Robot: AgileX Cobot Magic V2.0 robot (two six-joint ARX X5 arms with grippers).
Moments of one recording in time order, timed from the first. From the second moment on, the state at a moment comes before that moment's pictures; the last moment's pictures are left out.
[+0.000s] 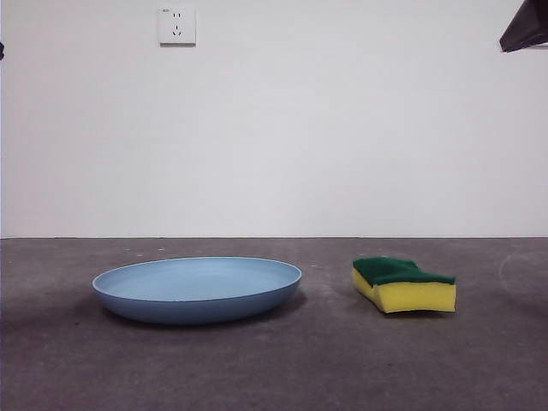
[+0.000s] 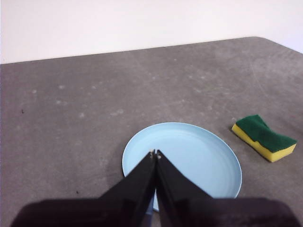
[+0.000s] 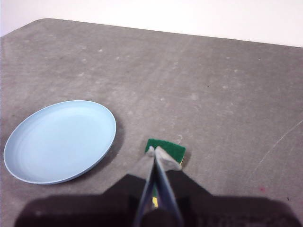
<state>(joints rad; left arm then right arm) -0.42 0.40 0.44 -0.30 0.00 -0.07 0.67 0.56 0.57 -0.34 0.27 0.08</state>
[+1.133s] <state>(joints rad) 0.00 0.01 0.02 -0.18 0.13 0.02 0.67 0.56 0.57 -0.34 0.27 0.08</state>
